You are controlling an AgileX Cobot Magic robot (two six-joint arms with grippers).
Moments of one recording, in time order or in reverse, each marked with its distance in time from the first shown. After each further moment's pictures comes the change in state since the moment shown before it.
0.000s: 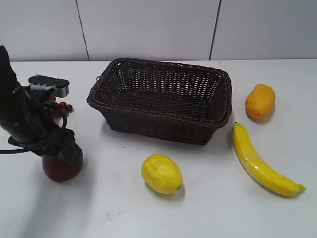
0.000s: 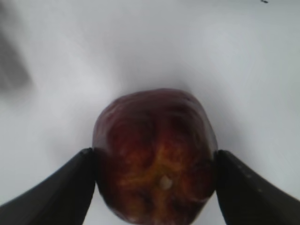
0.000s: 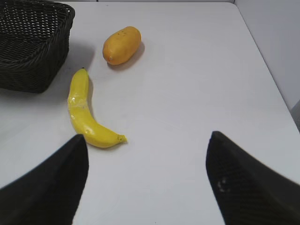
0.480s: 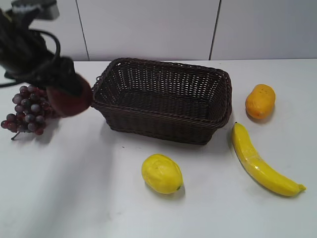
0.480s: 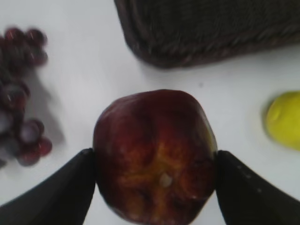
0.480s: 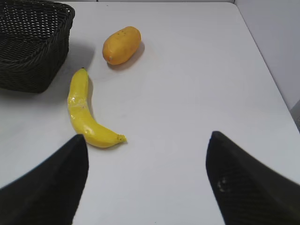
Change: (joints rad) left arm 0.000 -0.148 -0.288 -0.040 0.168 0.001; right arm 0.000 0.000 0.000 0.000 0.000 0.000
